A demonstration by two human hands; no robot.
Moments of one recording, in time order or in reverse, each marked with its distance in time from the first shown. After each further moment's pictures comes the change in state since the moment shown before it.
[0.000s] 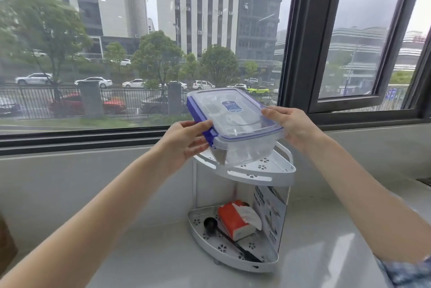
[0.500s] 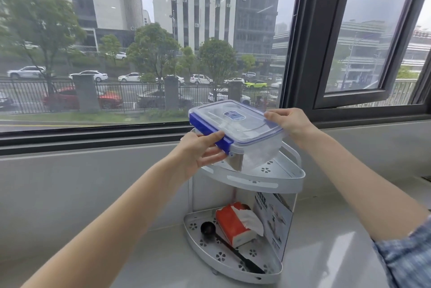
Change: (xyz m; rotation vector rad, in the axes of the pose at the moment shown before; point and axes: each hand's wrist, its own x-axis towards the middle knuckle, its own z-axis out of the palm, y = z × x) left_hand 0.048 -0.029 0.016 0.018 -0.024 -0.149; right_hand 0.060 0.035 -0.006 -0.193 0.089 0.004
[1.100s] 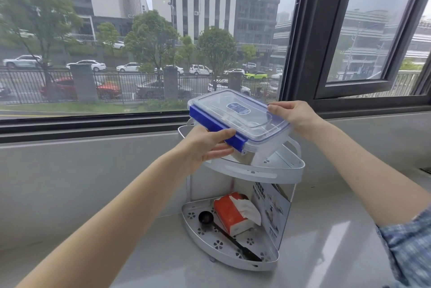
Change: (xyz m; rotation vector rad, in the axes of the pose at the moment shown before) left_hand 0.001 -0.012 0.011 0.136 -0.077 0.045; right_hand 0.005 0.010 -0.009 -0.094 -0.035 0.034
